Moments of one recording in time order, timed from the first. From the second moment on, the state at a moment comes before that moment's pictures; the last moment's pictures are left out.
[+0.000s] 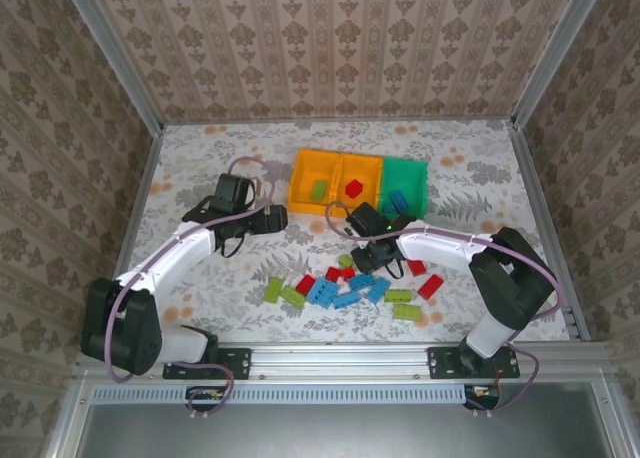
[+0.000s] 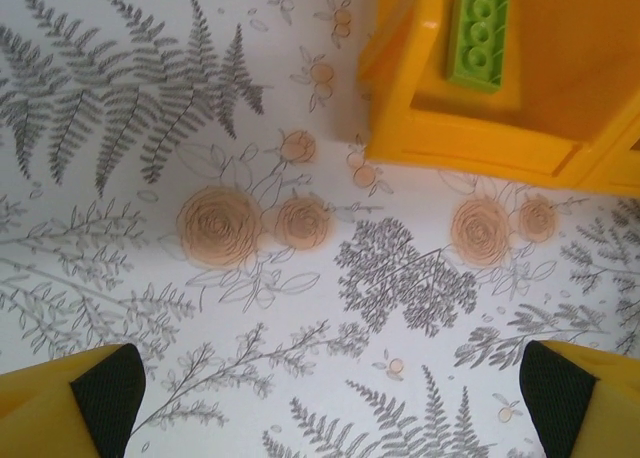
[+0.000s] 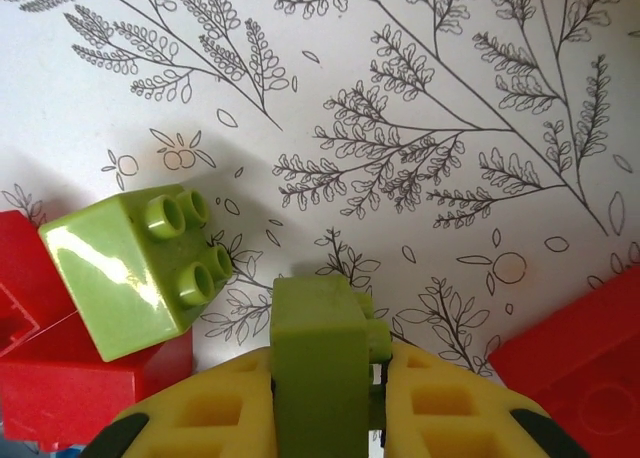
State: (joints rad) left arm -0.39 1.31 0.85 -0.47 0.10 -0.36; right arm 0.71 1.64 0.96 -0.56 0.05 0.20
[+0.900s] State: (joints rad) left arm -0.62 1.07 0.52 -0.56 -0.03 -0.56; right arm 0.61 2.14 1.79 -0.56 0.08 0.50
